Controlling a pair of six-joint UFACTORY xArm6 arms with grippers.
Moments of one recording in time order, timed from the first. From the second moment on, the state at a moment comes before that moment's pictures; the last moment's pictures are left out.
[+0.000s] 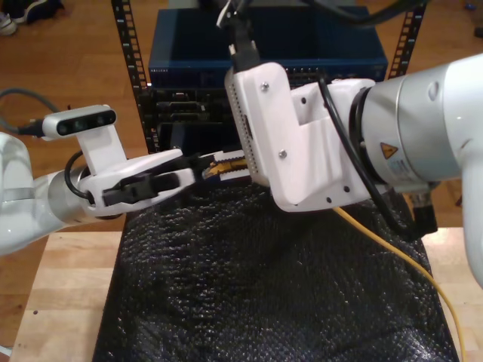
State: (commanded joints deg) left arm 15.4 2.6 -43.0 -86.3 134.6 -258.1; right arm 39.7 -44.5 -39.3 28.2 36.2 -100.5
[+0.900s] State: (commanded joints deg) left arm 19.0 1.6 -53.2 -83.7 124.0 -257.9; right arm 20.3 -37.4 -47.6 30.9 49.1 -86.8
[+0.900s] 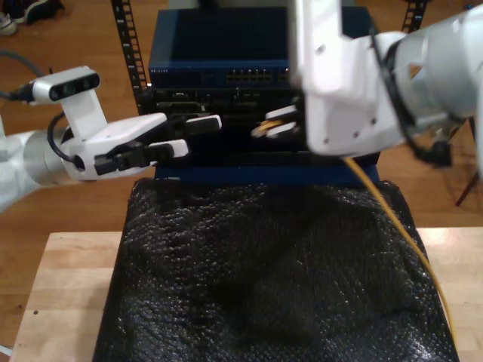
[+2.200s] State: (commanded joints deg) left arm 27.1 -13.6 -54.3 -27.5 109.2 -241.8; right arm 3.4 -19.9 -49.8 17.6 68.5 -78.7
